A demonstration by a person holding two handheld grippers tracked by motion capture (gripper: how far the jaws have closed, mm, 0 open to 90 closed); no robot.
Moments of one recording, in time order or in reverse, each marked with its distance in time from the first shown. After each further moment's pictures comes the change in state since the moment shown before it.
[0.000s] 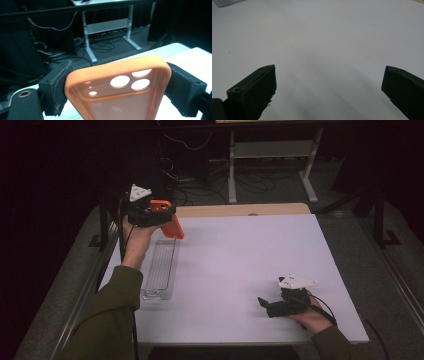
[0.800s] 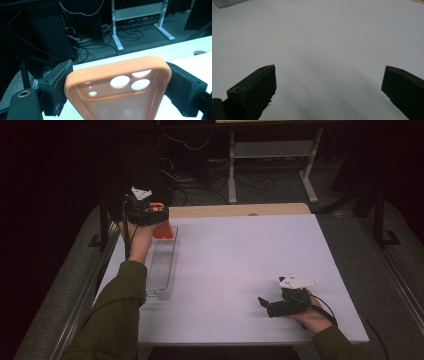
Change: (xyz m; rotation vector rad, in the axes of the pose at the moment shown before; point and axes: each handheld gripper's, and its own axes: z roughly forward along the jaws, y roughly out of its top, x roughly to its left) left arm 0.019 -0.018 0.033 0.114 0.219 0.004; right arm -0.001 0.000 -0.001 -0.005 0.000 -0.002
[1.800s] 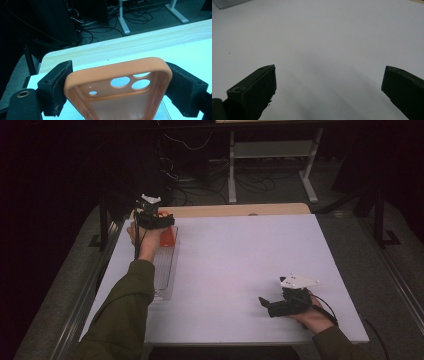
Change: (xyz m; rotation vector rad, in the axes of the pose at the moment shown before) left arm -0.009 -0.022 0.040 0.136 0.055 0.007; right arm -0.002 -0.001 -0.001 -0.006 0.000 -0.001
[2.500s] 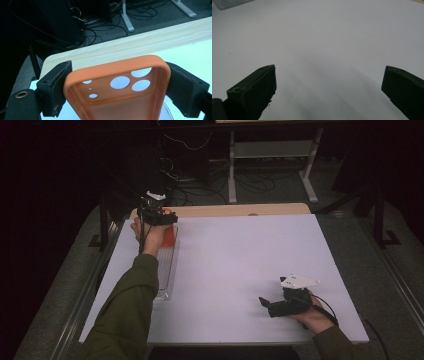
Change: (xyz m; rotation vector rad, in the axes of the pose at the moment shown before) left arm -0.004 0.010 0.019 0.030 0.024 0.040; right arm -0.001 -0.001 -0.001 -0.004 0.000 -0.004
